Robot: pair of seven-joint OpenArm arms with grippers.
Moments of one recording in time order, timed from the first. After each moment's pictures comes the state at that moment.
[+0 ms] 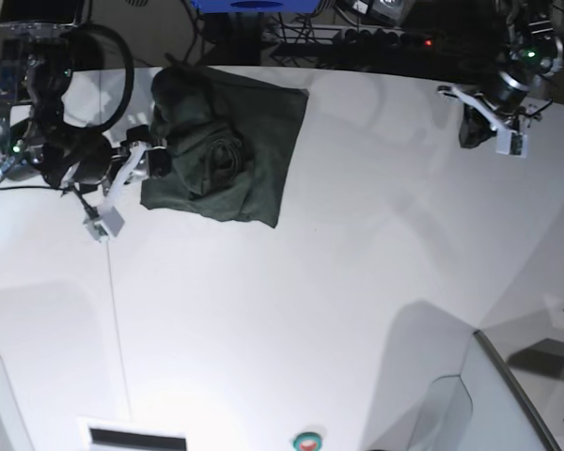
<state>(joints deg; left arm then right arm) 28.5 -17.5 -25.0 83.9 -14.5 -32.1 14.5 -9.0 7.0 9.2 97.7 32.0 22.5 -73.9</state>
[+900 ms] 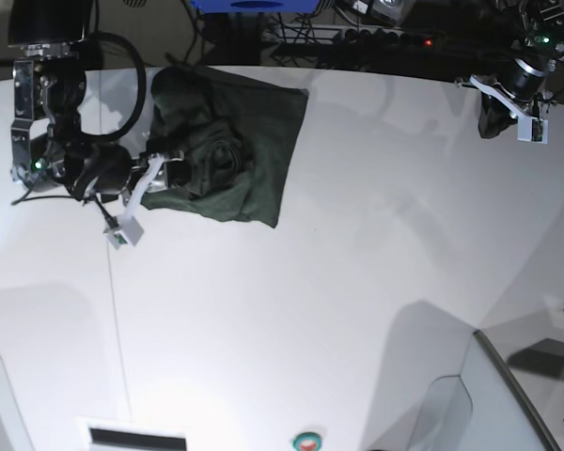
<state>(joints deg) 30.0 -15.5 -32.0 83.8 -14.3 -34.7 14.3 -5.0 7.3 4.9 89.4 32.1 22.5 -68.0</state>
